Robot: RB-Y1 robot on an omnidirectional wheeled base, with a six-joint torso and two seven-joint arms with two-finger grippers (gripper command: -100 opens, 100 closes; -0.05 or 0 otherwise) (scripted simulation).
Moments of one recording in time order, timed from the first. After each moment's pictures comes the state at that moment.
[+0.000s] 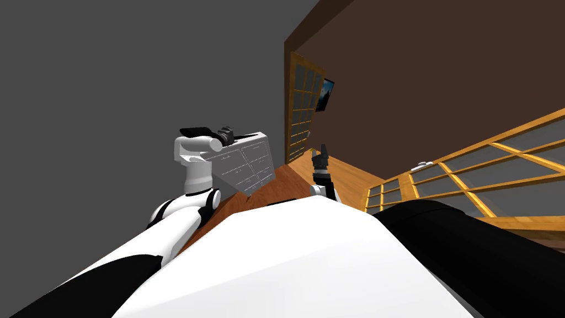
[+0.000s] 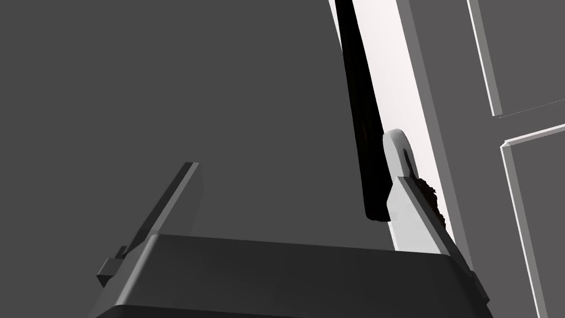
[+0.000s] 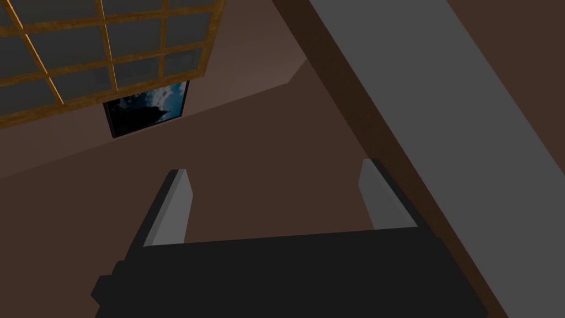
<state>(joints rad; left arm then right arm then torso) -0.68 0.59 0.15 -1.68 0.42 0.98 -0.16 0.49 0.05 0.00 -2.25 -0.04 -0.41 0.07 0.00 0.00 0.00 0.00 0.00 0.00</state>
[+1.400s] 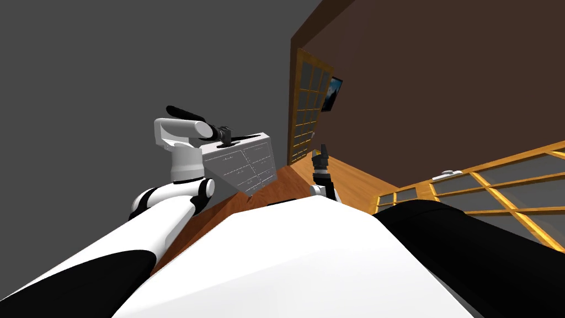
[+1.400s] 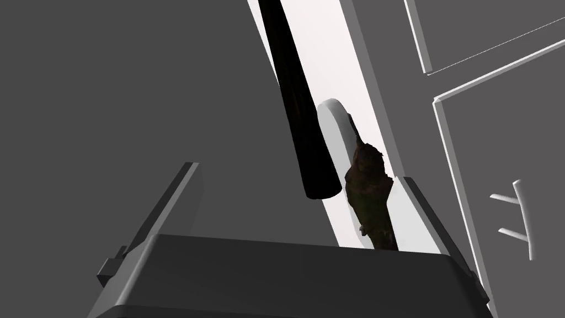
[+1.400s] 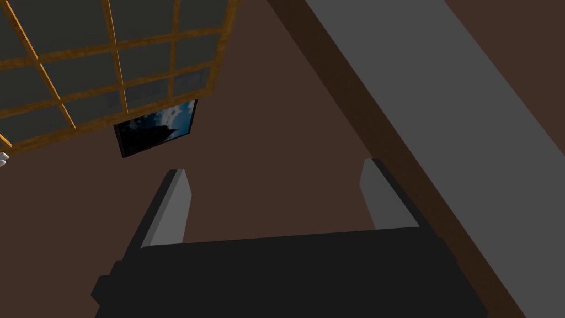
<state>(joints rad) -0.89 0.68 0.13 -1.50 0.50 1.34 -0.13 0.49 0.05 0.00 -2.25 -0.04 -0.41 0.07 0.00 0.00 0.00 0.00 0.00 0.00</state>
